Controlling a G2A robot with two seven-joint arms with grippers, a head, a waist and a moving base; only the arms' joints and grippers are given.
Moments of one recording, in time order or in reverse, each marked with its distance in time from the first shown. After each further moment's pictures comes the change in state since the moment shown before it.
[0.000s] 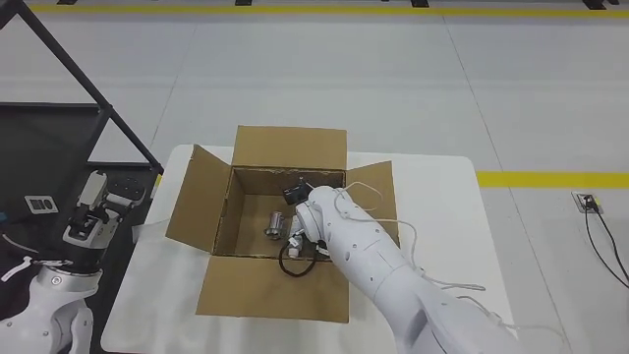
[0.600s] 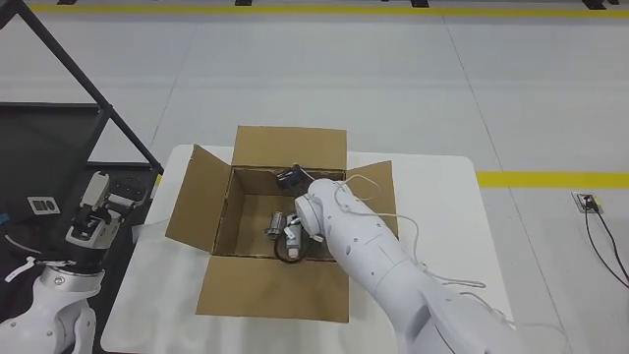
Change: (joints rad) left arm 0.002 0.000 0.012 0.001 0.011 -0.004 0.017; right arm 0.022 0.007 0.042 -0.037 -0.021 -0.013 -0.143
